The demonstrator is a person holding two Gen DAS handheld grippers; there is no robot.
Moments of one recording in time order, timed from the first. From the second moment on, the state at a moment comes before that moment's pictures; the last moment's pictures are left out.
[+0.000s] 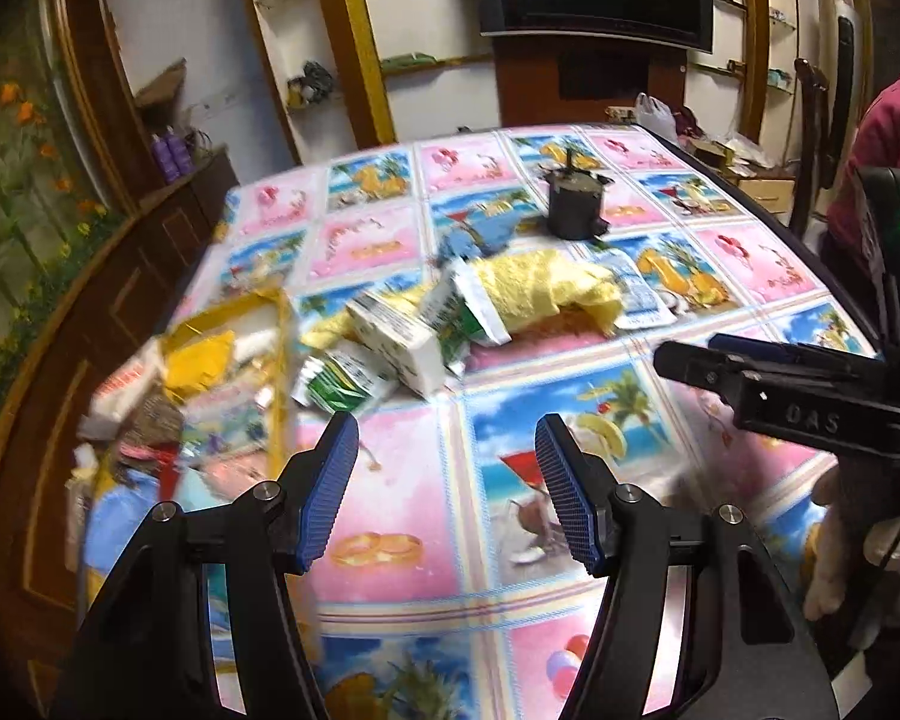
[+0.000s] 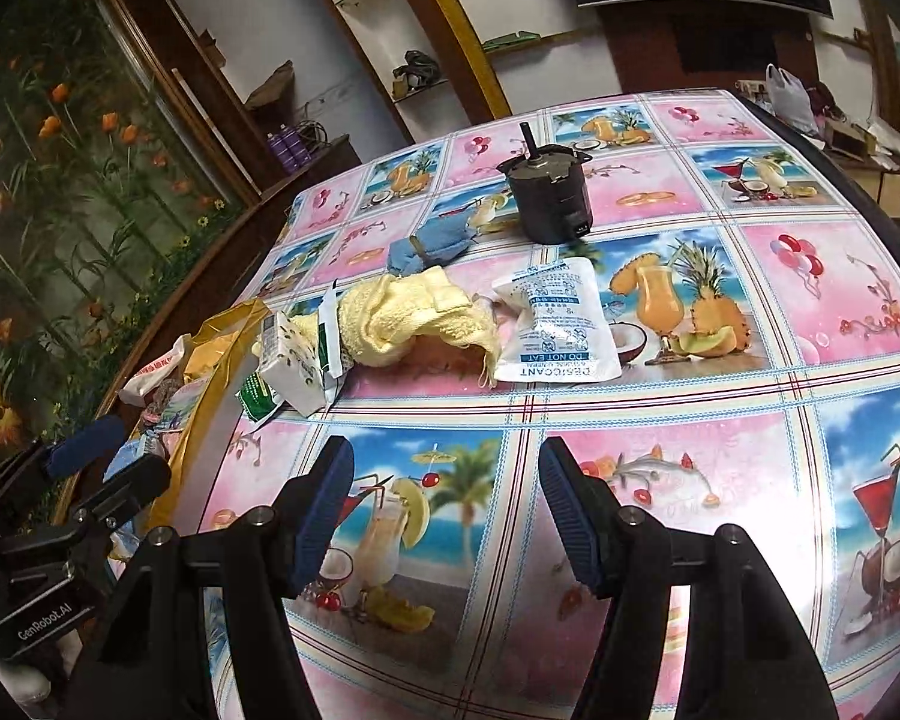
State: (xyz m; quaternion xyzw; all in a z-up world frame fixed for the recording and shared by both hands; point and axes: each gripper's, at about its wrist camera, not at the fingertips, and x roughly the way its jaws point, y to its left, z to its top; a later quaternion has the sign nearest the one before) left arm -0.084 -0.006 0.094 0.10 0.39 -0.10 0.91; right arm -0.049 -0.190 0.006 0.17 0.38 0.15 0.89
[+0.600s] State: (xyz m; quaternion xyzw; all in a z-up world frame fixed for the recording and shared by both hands) left arm -0.078 0.015 0.020 -0.06 0.46 -0.19 0.87; right arm 0.042 -0.162 0.042 0.13 0.37 0.12 0.91
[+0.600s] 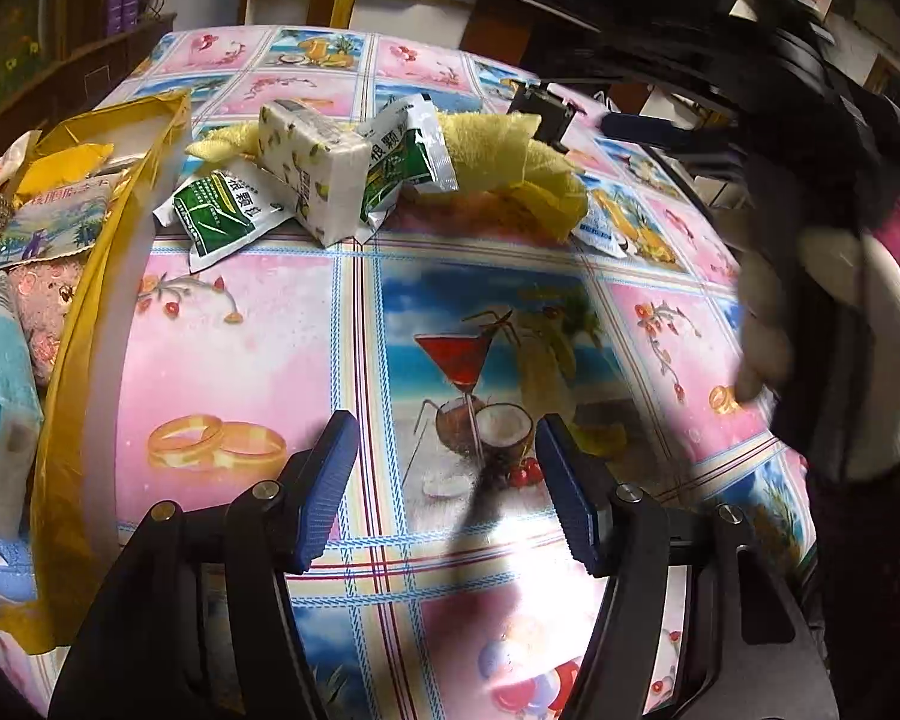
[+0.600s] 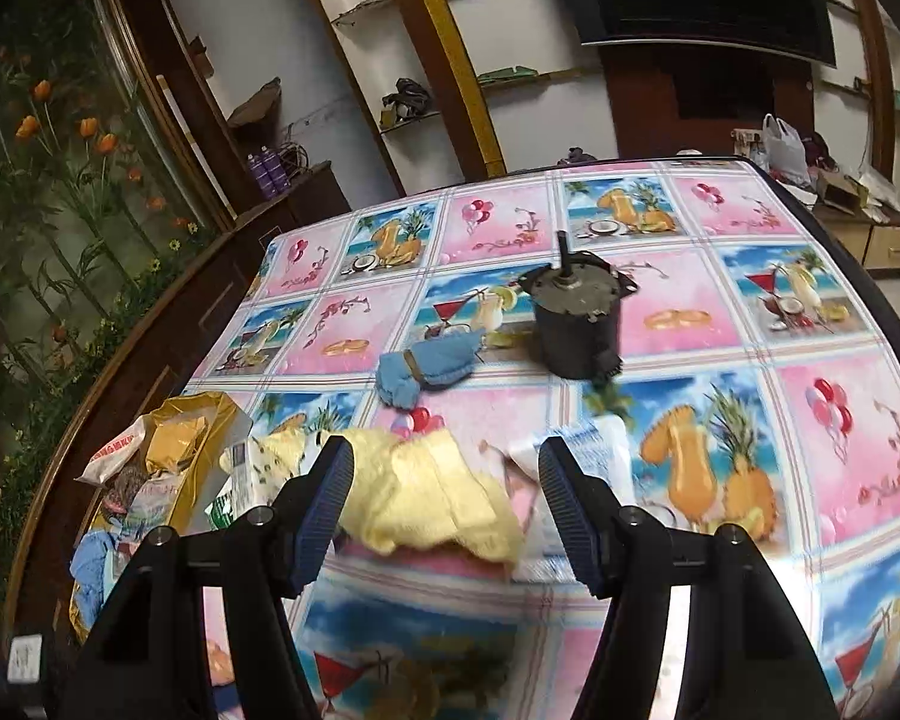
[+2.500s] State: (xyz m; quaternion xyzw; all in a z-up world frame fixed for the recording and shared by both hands) left arm 0.021 -0.068 0.059 -0.08 0.55 -0.40 0.72; right arm -0.012 -0.259 -0.024 0.16 0.43 0.05 0.89
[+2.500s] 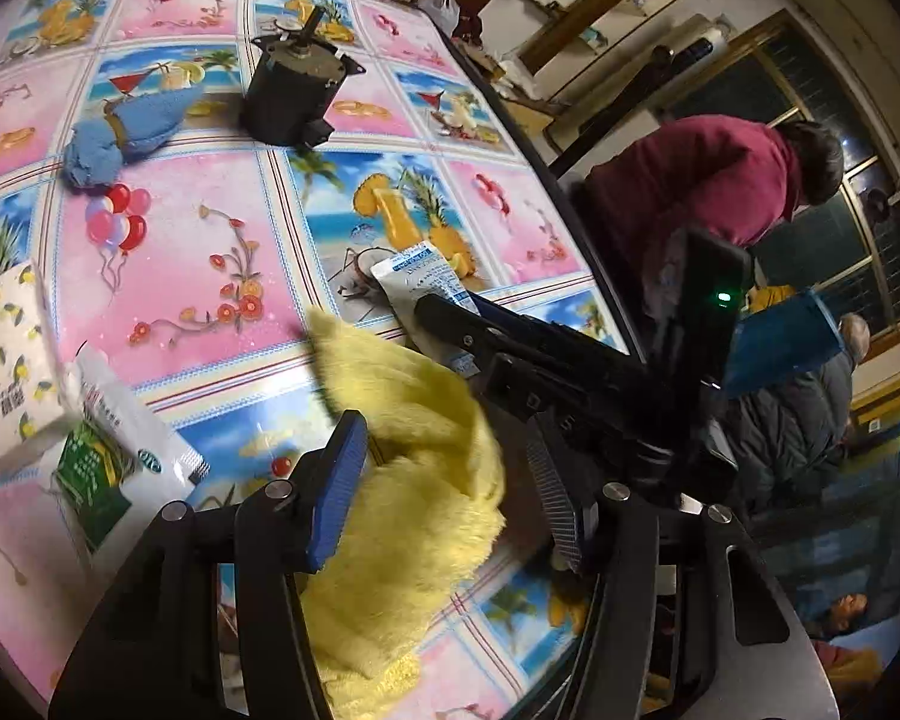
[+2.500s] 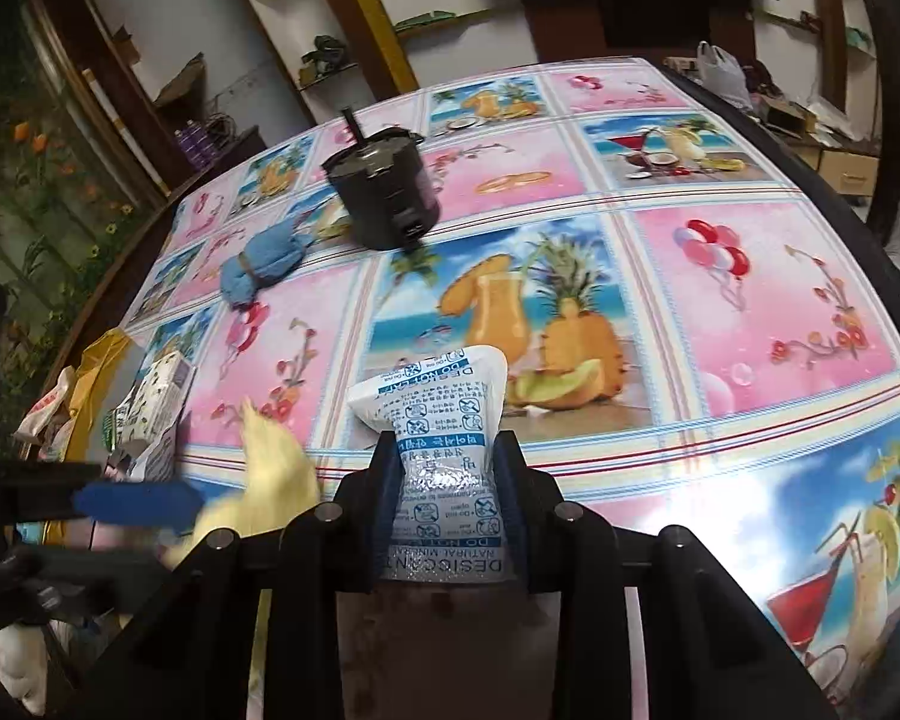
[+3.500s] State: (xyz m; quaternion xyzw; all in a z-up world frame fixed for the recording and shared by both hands) left arm -0.078 -0.051 0.036 0.02 0.45 -0.32 0.84; right arm -0.015 -0.254 -0.025 0.11 0.41 0.02 0.91
